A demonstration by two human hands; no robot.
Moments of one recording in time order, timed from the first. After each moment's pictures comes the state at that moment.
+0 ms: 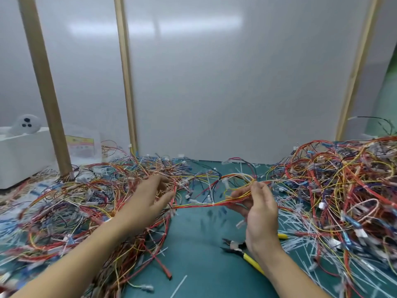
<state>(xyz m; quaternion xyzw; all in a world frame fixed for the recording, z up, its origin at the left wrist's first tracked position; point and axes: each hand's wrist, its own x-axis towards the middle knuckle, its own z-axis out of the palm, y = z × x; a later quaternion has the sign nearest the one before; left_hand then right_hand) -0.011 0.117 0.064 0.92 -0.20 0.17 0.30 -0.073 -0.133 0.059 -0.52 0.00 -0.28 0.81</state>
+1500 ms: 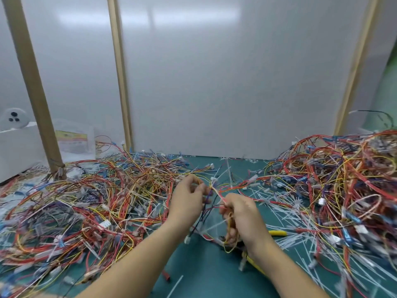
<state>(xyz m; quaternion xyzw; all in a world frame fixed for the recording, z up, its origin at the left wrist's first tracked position) -0.027 -0.002 0.067 0.74 -0.07 0.08 0.67 -0.075 -0.130 0.053 -0.72 0.02 -0.09 0.69</state>
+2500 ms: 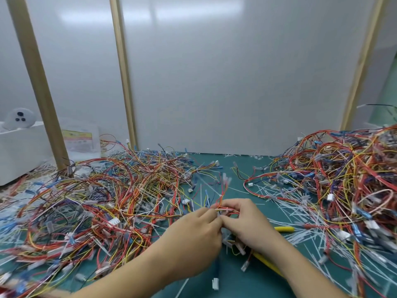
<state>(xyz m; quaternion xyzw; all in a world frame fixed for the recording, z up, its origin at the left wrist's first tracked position) -0.089 0.039 0.057 0.80 -0.50 0.30 -0.16 -0.076 -0.133 0.046 -0.84 -0.09 -0.05 0.54</state>
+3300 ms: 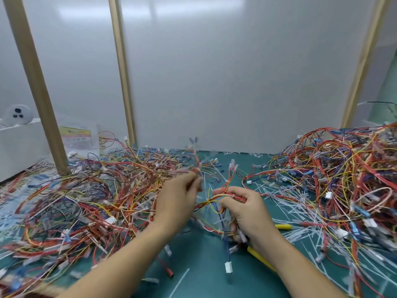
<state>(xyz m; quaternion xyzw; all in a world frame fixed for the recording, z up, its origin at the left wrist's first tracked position) -0.025 0.034 0.055 0.85 -0.19 0.26 0.41 -0.075 -0.130 0.049 -0.70 -0.03 -0.10 0.70</state>
